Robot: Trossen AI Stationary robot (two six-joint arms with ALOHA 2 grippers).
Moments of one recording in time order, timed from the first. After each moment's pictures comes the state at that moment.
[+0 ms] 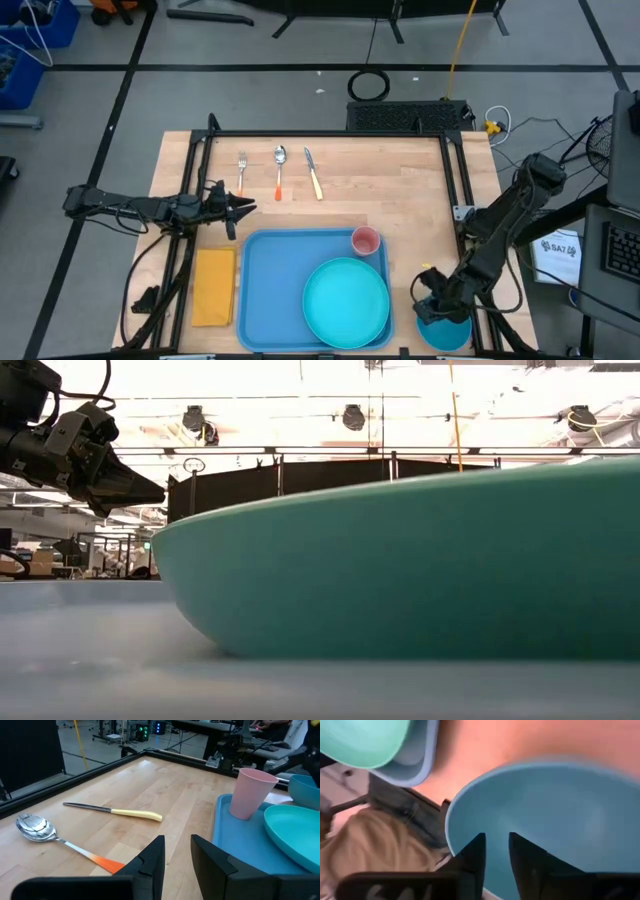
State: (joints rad) left arm -0.11 0.27 0.03 0.01 -0.39 -0.26; right arm 0.96 1.31 0.73 -0.42 -0.12 2.13
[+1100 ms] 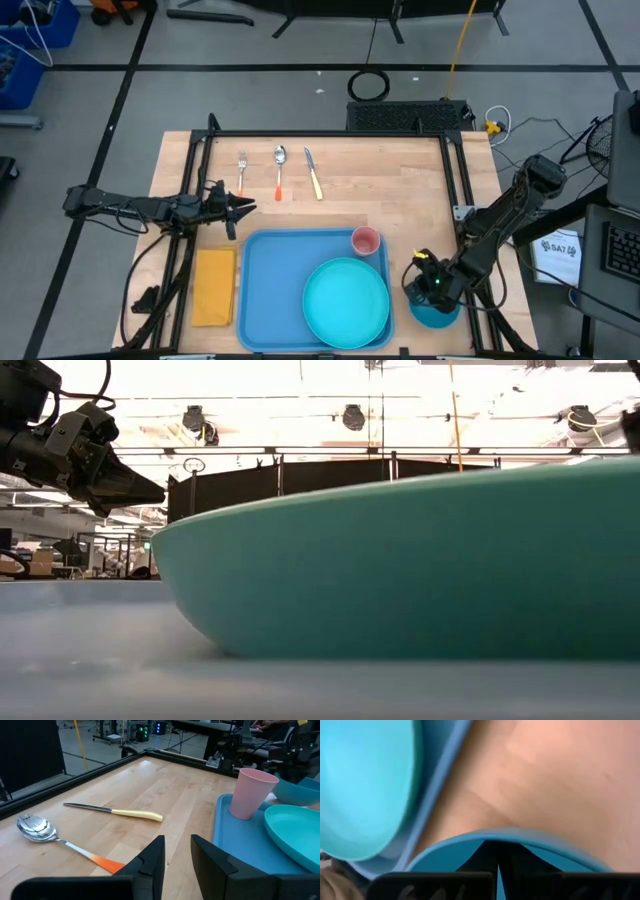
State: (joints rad) left arm -0.11 0.27 0.03 0.01 -0.39 -0.26; right arm 0.87 1.32 0.66 -0.56 0.22 1.88
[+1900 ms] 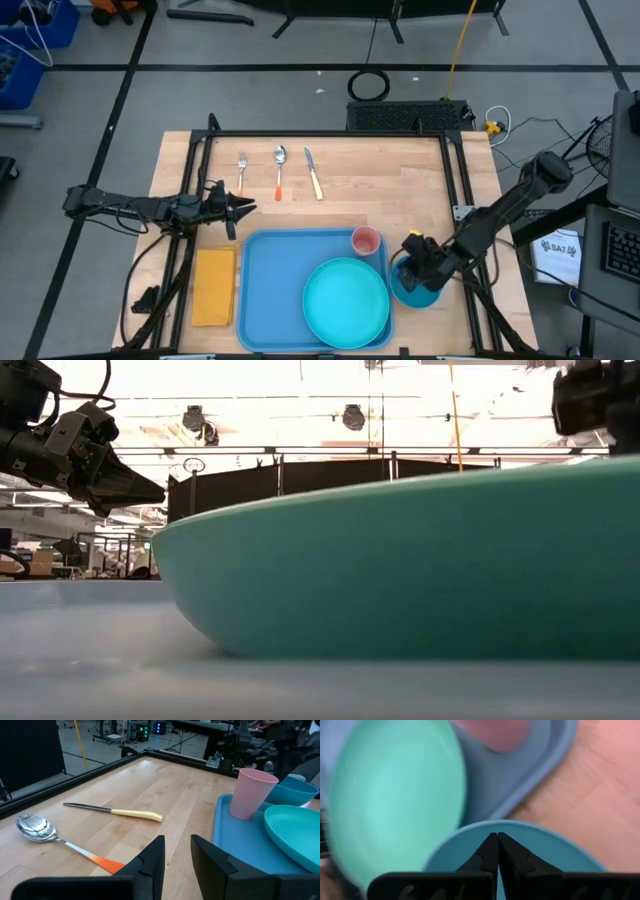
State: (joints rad) left arm -0.11 0.27 0.03 0.01 -0.39 -0.26; right arm 0.71 1.19 0.67 -0.55 0.34 1.46
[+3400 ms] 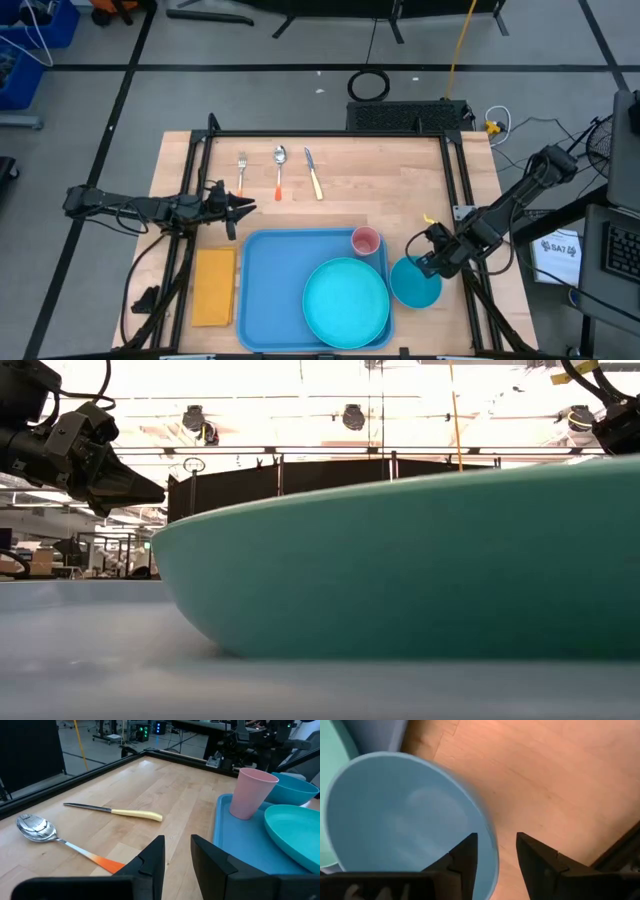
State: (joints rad) left arm -0.11 0.27 0.03 0.01 -0.39 -0.26; right arm 0.71 1.02 0.67 -0.97 0.01 1.79
